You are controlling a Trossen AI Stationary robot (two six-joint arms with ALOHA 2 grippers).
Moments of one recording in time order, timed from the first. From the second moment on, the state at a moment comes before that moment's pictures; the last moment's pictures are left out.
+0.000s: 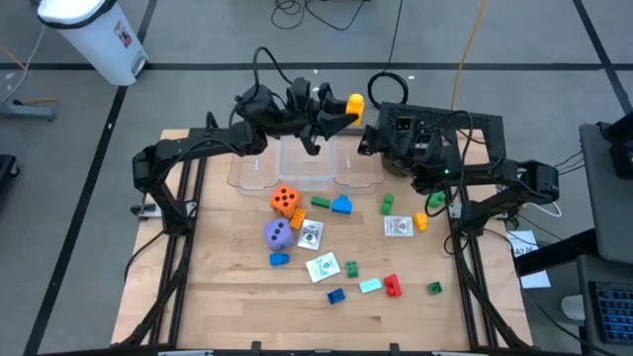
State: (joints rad) left arm 0.31 1.72 1.62 0.58 0.42 -0.43; right arm -0.25 1.37 0.78 1.55 -0.10 1.35
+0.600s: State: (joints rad) left arm 0.31 1.72 1.70 0.53 0.41 -0.38; right arm -0.25 1.37 0.88 1.52 -0.16 1.32
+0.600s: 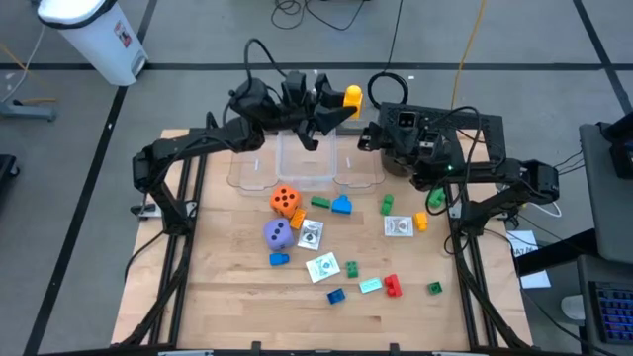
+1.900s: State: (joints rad) left arm 0.31 1.72 1.71 0.47 0.46 -0.38; right arm -0.25 1.39 0.90 1.49 -0.19 1.45
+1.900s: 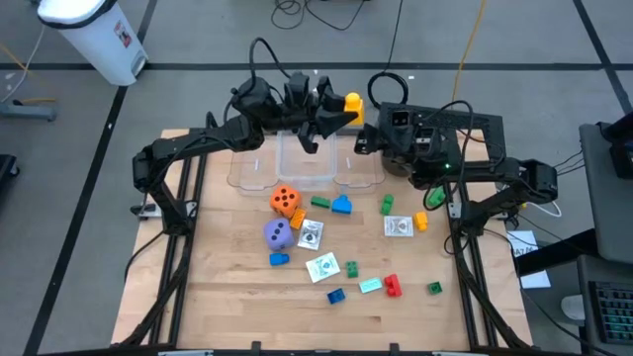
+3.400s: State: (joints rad) left arm 0.35 1.72 1.84 0.26 0.59 -0.38; right arm -0.31 1.39 0.90 1.40 -0.34 1.55
